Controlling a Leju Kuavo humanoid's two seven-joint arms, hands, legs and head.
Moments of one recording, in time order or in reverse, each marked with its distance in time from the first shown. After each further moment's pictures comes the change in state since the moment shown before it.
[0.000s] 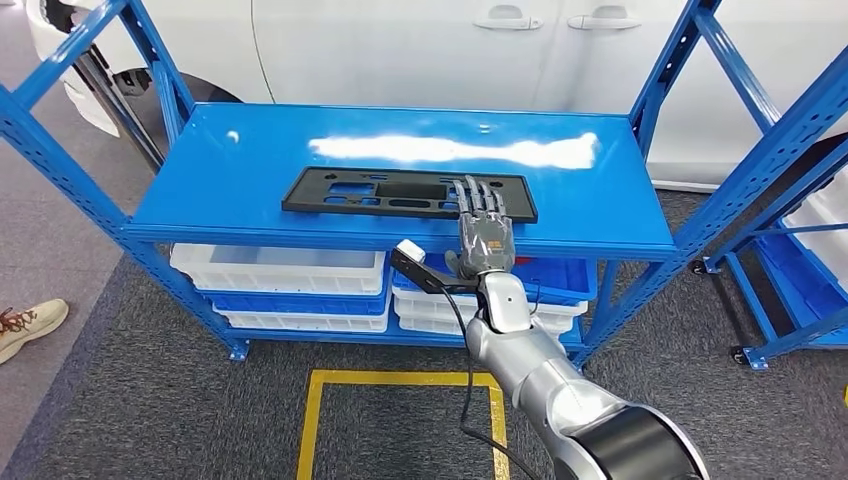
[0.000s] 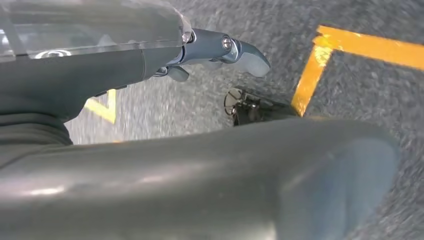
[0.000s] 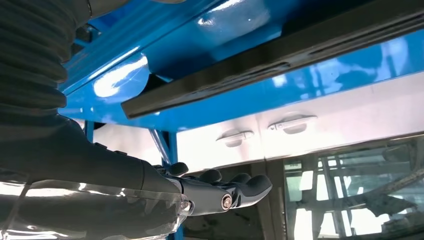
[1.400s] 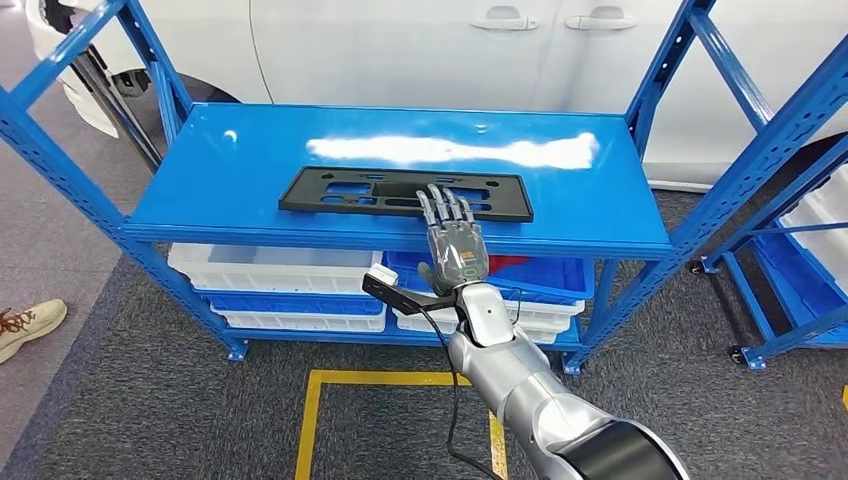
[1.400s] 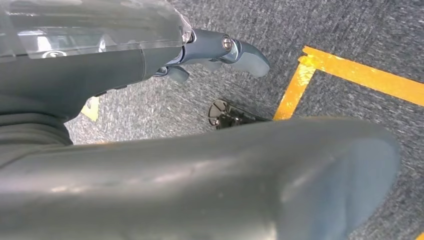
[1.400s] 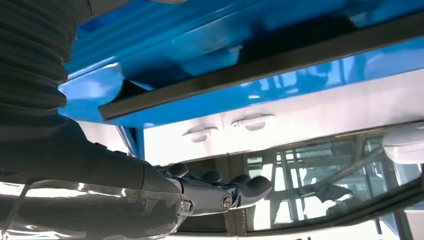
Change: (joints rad) left arm 0.000 -0.013 0.064 0.000 -0.025 0.041 -0.058; right arm 0.048 0.054 0.006 -0.043 0.059 0.000 -0.094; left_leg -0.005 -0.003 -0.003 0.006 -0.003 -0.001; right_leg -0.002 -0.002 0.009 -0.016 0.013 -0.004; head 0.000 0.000
